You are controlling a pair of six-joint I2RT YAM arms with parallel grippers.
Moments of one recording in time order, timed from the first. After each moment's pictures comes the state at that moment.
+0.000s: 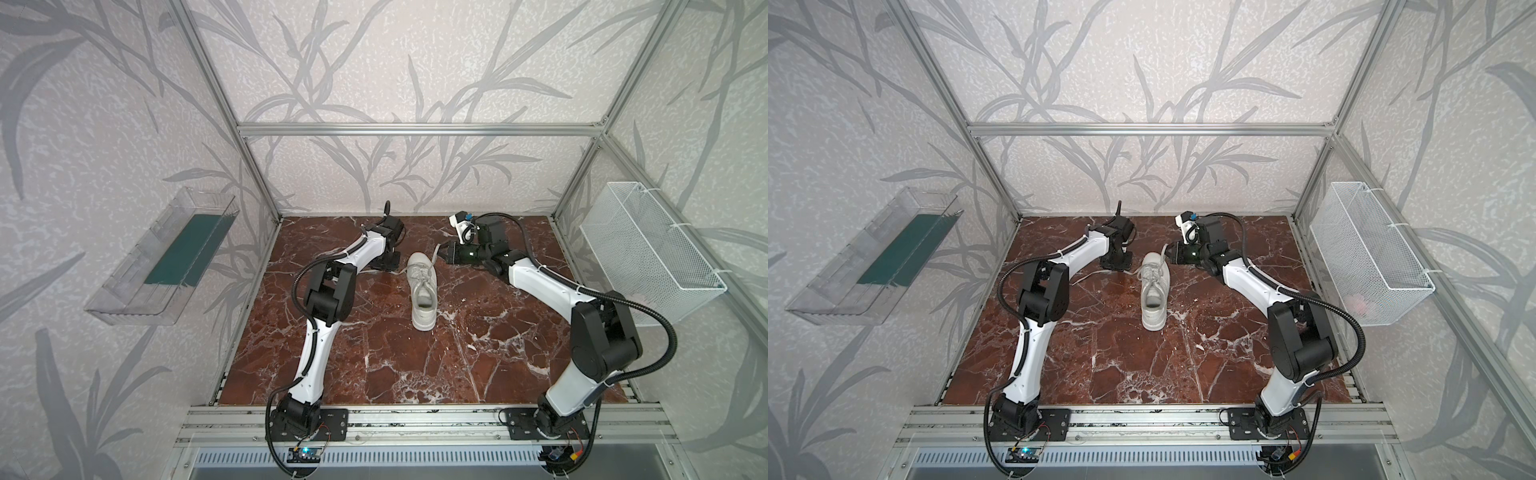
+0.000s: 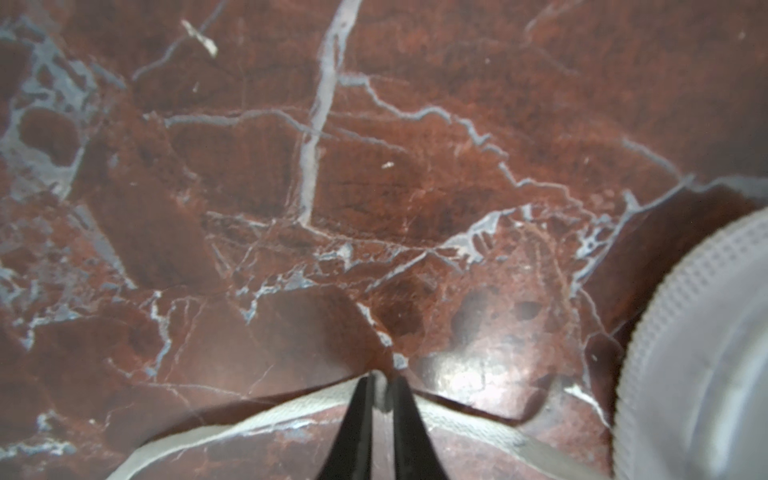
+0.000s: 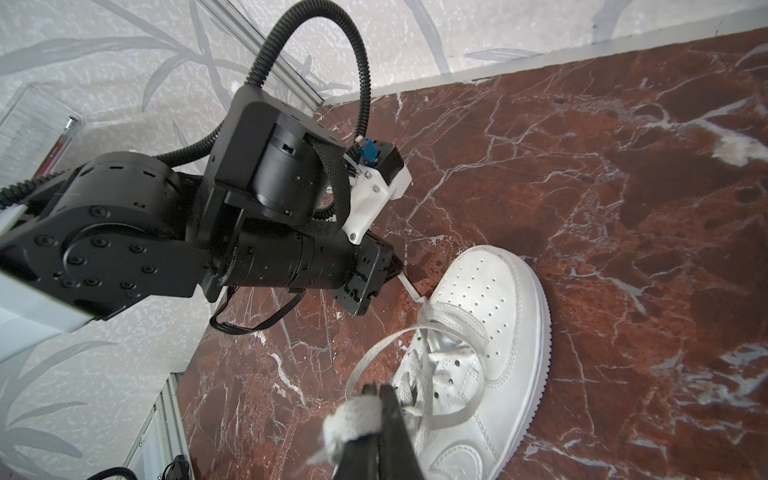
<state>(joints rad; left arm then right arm) -0.39 2.36 1.96 -0.92 -0.12 -0.26 0.38 1.70 1.23 -0.07 -0.54 0.44</state>
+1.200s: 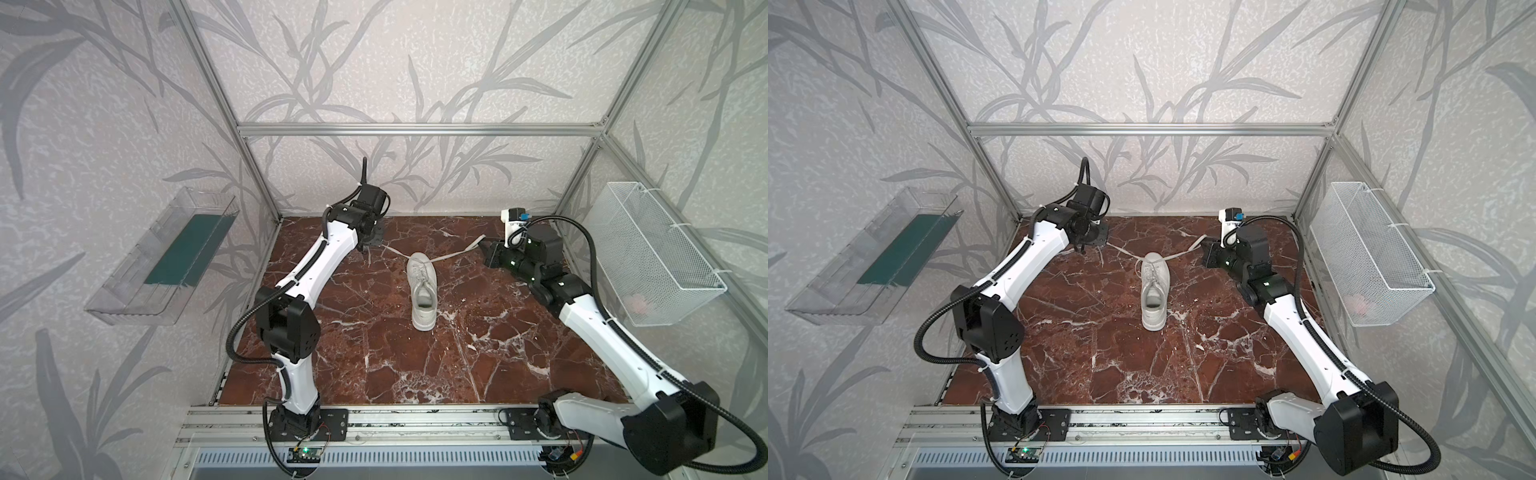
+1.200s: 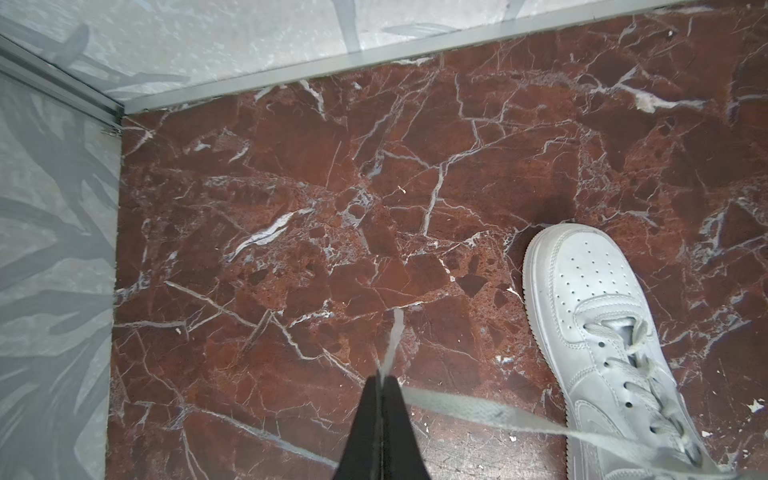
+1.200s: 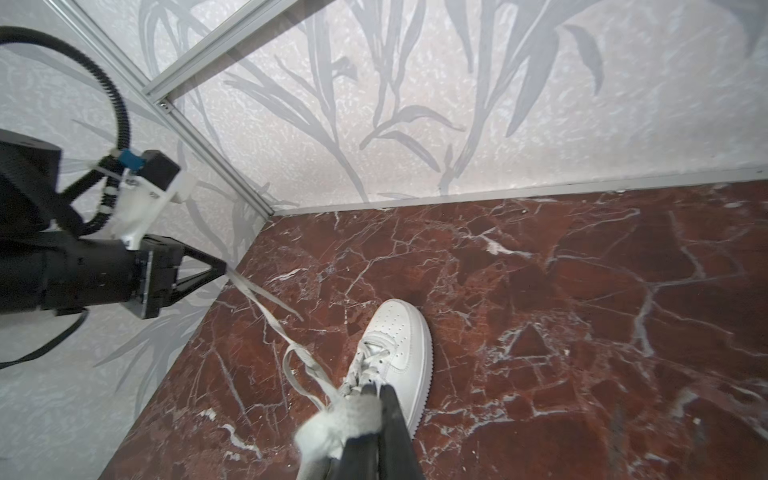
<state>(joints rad) -0.39 1.83 1.86 -1.01 -0.29 -0.19 0.31 1.17 1.02 -0.18 -0.19 0.39</state>
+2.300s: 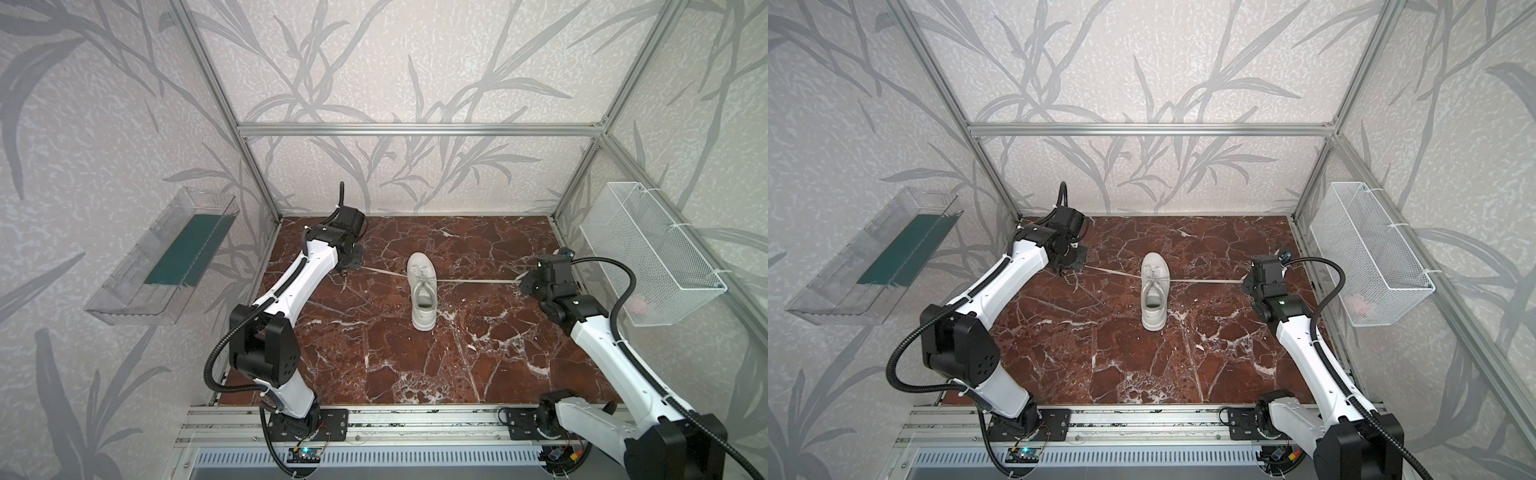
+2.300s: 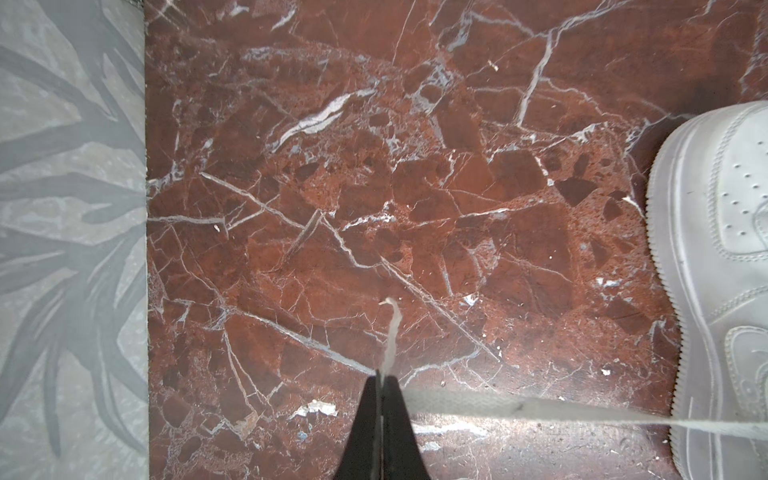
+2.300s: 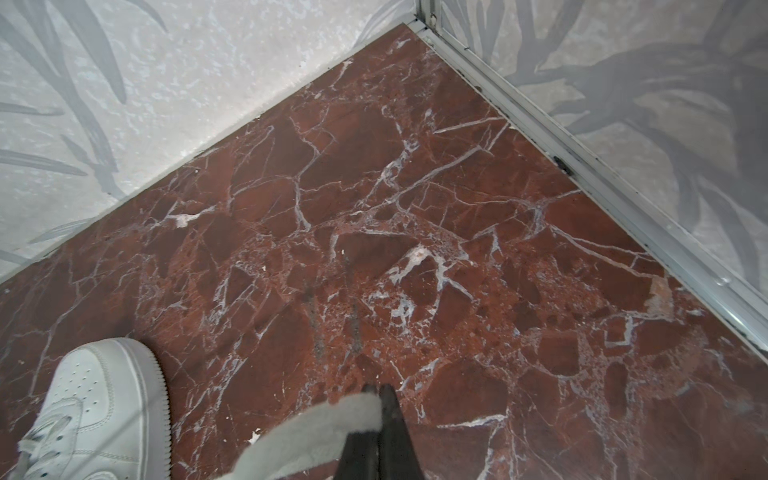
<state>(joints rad) -0.28 1.66 1.51 -1.00 -0.28 -0.20 0.15 1.06 0.82 -0.50 0.35 0.62</state>
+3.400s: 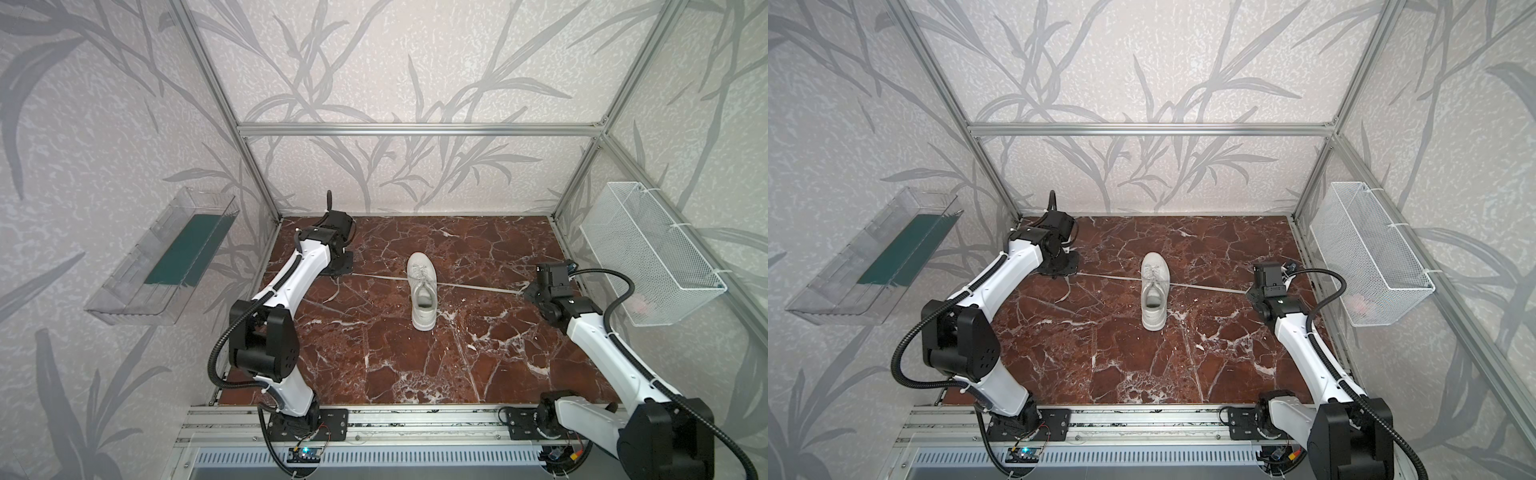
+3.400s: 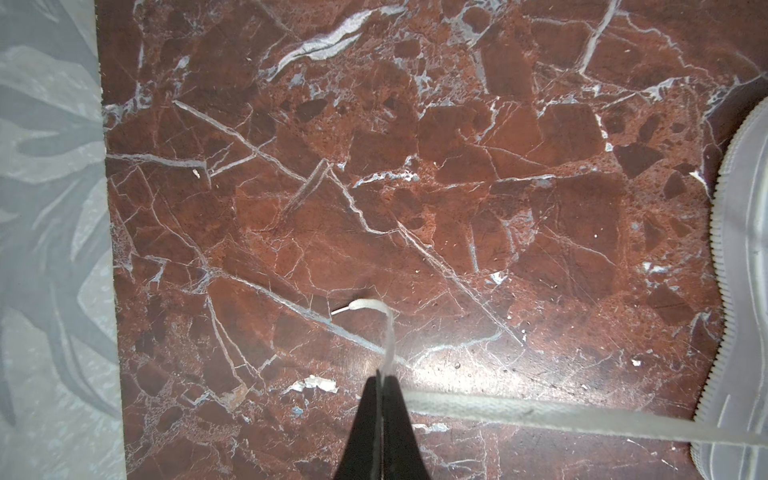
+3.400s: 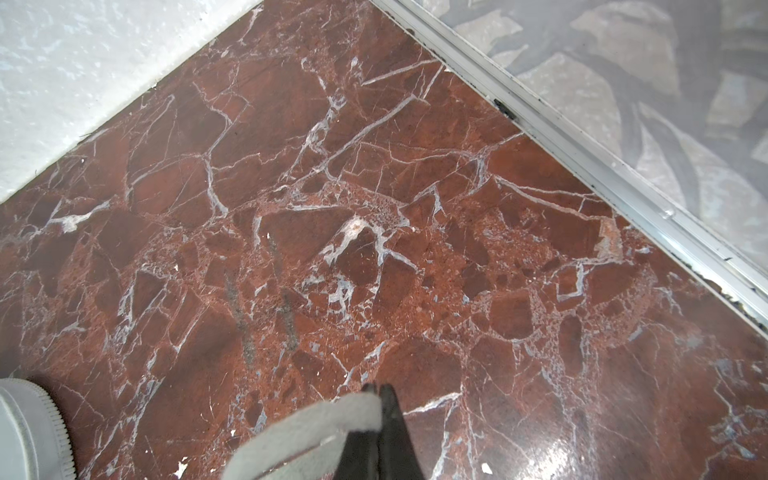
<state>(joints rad) -0.19 1.69 1.48 -1.03 -0.20 -0.22 0.08 1.12 0.76 -0.50 0.36 0.67</state>
